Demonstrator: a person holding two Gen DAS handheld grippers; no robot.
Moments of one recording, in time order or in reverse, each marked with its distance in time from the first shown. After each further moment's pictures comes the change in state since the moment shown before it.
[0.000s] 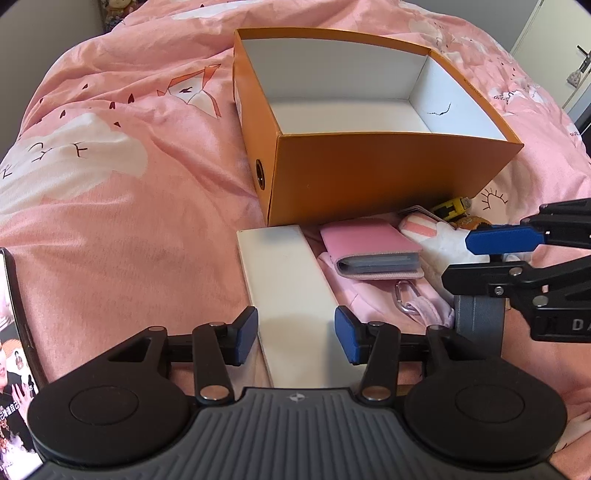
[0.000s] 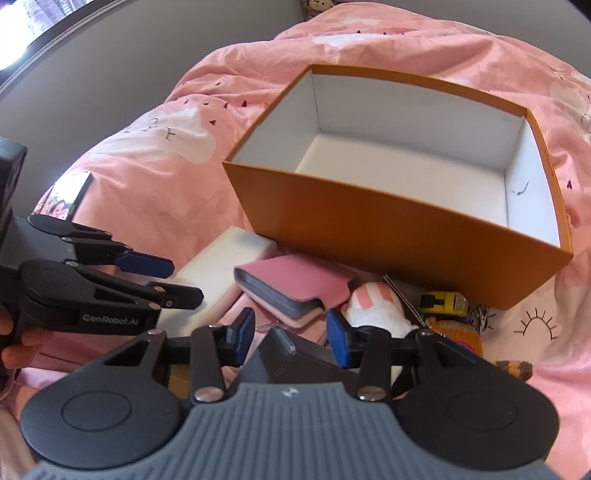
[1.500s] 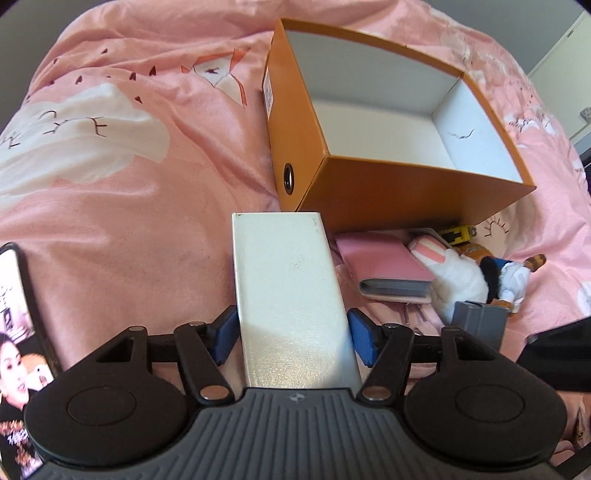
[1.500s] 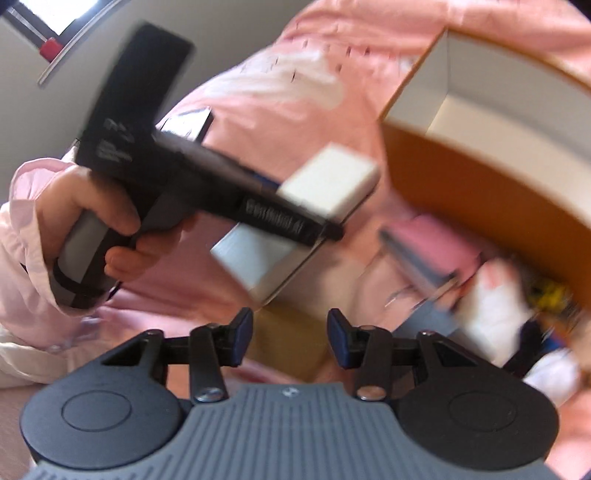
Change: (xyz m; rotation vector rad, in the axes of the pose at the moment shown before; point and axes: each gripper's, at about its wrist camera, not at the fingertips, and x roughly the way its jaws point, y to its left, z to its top) left arm -0.008 0.031 0.021 -0.133 0.053 -0.063; right arm 0.003 0.049 0.007 -0.093 0.249 0.312
